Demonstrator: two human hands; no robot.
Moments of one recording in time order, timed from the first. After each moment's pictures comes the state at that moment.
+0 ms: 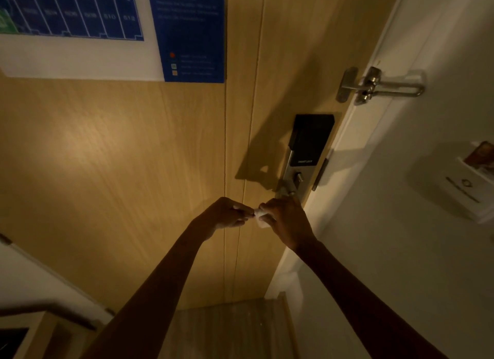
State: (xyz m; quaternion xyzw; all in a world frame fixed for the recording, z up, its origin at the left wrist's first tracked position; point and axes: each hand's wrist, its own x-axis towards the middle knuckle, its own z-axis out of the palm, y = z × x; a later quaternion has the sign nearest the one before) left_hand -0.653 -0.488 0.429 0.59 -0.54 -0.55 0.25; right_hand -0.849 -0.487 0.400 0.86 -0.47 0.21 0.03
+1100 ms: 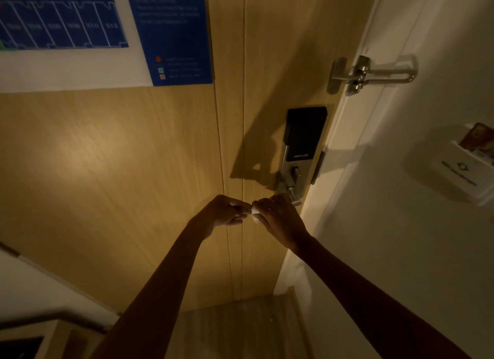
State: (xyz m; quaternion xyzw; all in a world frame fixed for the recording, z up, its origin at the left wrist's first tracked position) left_hand -0.652 -0.485 0.441 0.60 -0.51 -0.56 0.24; right_hand -0.843 -0.493 0.371 0.87 -0.42 0.23 0.11
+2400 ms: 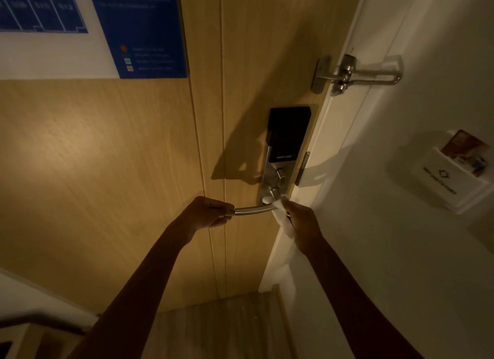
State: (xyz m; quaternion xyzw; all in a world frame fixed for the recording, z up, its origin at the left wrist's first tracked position) left_hand -0.663 -0.490 0.433 0.61 -0.45 -0.58 0.30; right_hand -0.904 -0.485 0.390 0.40 -0.63 0.42 -0.51
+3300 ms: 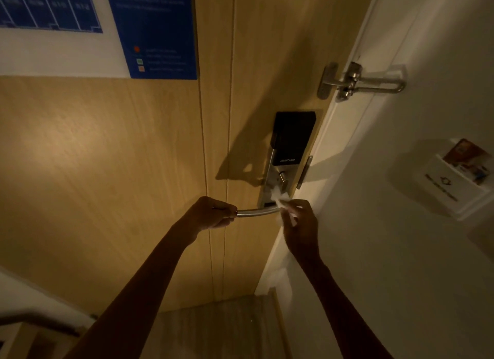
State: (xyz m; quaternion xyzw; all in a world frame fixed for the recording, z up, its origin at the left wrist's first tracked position) left_hand -0.663 -0.495 0.430 0.61 -0.48 -0.57 0.28; right_hand -0.892 -0.457 0.386 0.64 -0.59 0.47 -0.15
